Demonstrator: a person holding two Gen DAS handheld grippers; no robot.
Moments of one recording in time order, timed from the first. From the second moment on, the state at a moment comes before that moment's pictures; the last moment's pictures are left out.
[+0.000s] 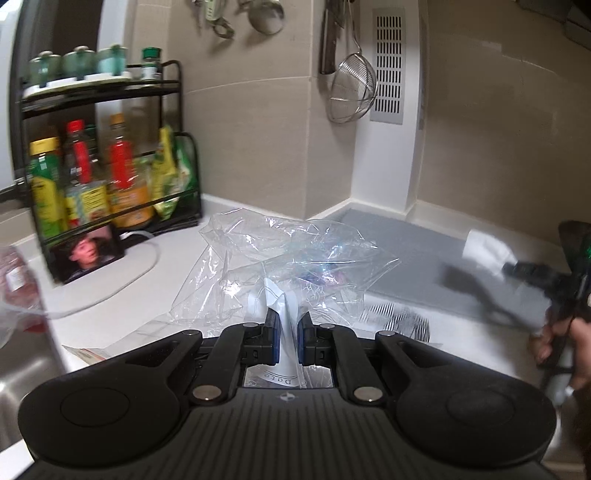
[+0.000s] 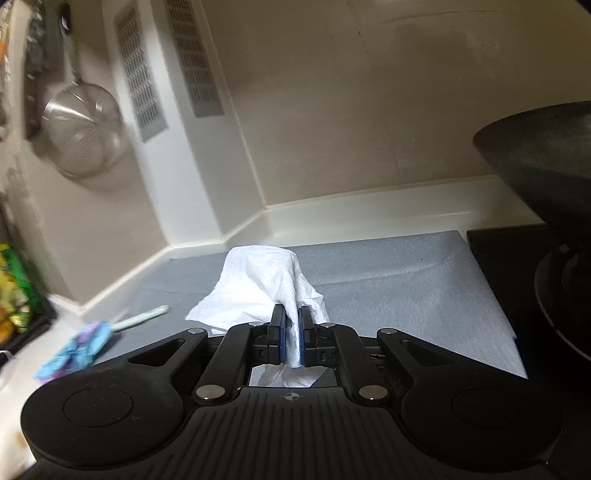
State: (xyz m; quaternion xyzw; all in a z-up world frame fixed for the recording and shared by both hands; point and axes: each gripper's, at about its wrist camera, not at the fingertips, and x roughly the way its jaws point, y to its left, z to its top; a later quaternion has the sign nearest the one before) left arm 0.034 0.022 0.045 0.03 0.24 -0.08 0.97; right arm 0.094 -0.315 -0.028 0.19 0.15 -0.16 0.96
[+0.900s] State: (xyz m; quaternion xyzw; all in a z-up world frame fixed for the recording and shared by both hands) left arm -0.117 0.103 -0.035 0.00 0.31 -0.06 0.95; right arm -0.114 -0.132 -0.036 0.11 0.29 0.06 0.95
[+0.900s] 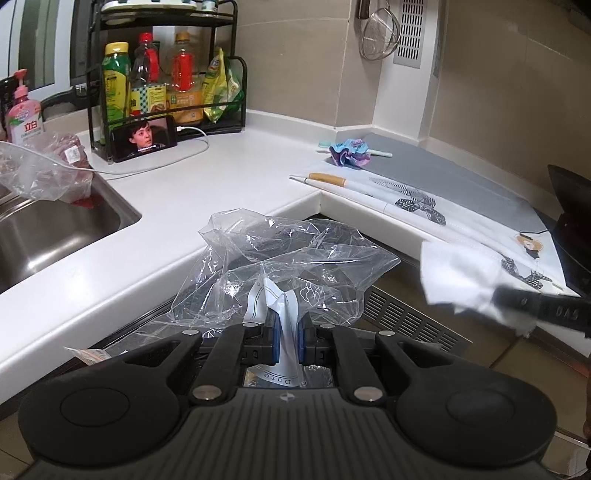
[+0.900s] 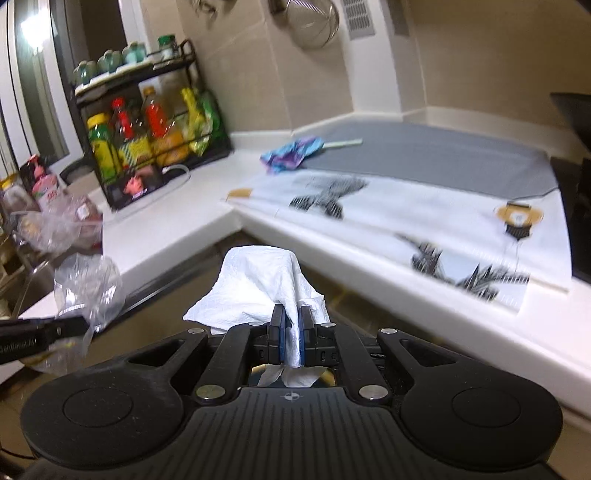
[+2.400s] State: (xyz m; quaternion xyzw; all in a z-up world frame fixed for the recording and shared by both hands) left arm -0.108 0.101 -0.054 0.00 0.36 -0.04 0.93; right arm -0.104 -0.112 -0.048 0.13 0.35 0.08 0.92
